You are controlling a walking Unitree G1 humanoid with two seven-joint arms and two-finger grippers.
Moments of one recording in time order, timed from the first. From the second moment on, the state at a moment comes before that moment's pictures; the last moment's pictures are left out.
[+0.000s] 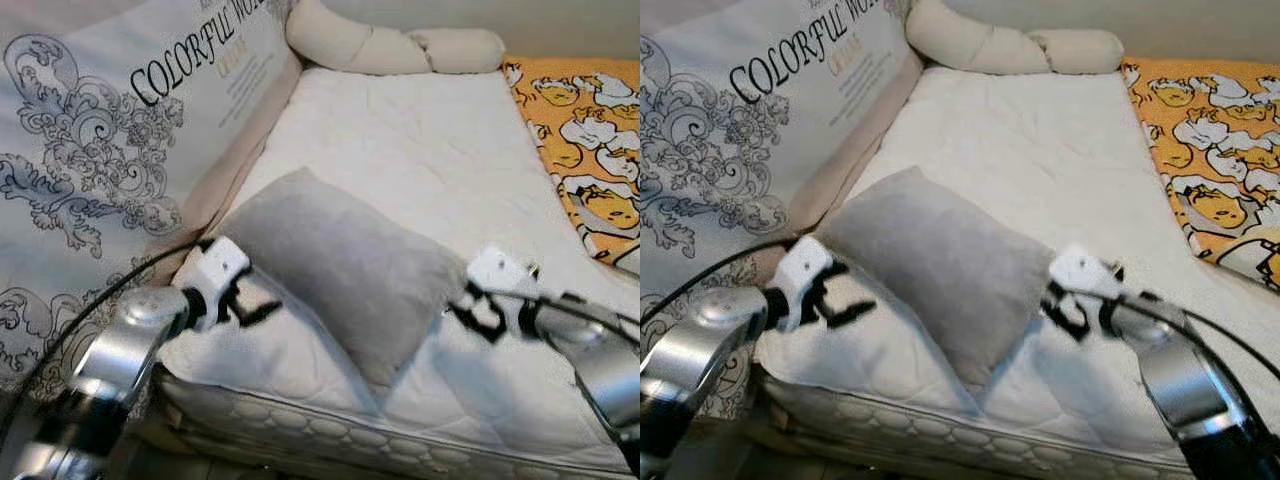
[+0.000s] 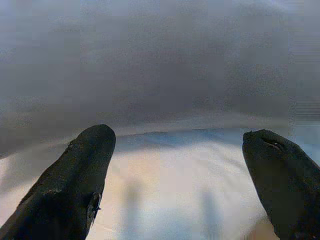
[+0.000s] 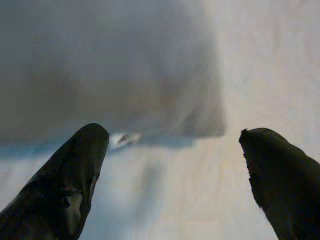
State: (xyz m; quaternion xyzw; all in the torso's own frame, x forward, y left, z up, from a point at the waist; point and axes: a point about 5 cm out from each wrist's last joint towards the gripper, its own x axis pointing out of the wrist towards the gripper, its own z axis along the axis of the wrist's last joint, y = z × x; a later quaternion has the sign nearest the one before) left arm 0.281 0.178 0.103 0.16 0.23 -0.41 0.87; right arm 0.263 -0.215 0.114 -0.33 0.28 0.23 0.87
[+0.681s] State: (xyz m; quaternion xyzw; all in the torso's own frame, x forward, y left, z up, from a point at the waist) left arm 0.281 0.209 0.109 0.21 0.28 -0.37 0.86; right arm 0.276 -0.102 0.105 -0.11 0.18 0.32 0.92
